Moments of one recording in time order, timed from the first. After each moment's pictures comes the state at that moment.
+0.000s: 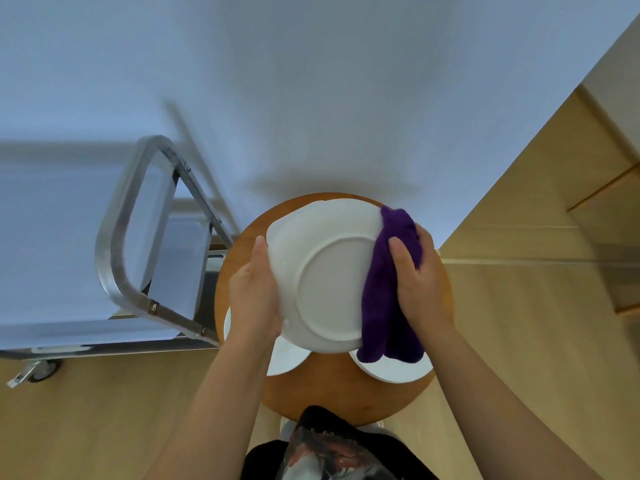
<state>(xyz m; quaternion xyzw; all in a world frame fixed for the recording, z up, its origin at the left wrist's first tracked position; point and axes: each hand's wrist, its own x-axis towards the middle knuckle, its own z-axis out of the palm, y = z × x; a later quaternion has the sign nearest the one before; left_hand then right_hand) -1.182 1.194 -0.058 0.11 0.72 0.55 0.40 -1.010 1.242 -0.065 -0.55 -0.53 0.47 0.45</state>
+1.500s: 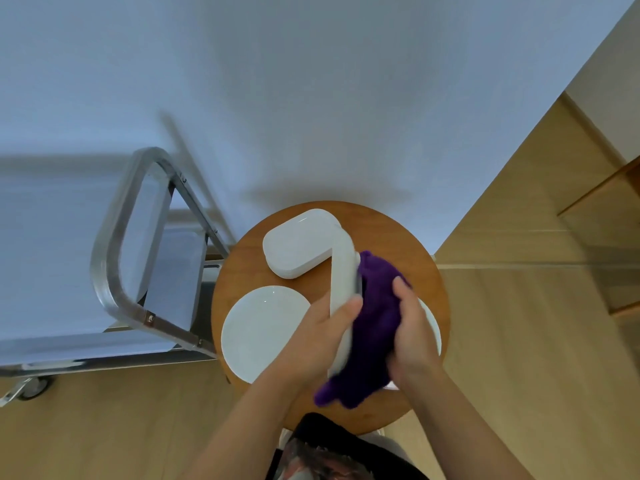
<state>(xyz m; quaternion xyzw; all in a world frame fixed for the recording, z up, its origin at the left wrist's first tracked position) -1.136 1.165 -0.055 0.37 0.55 0.40 0.63 -1.022 1.194 -0.074 -0.55 -0.24 0.70 0.39</state>
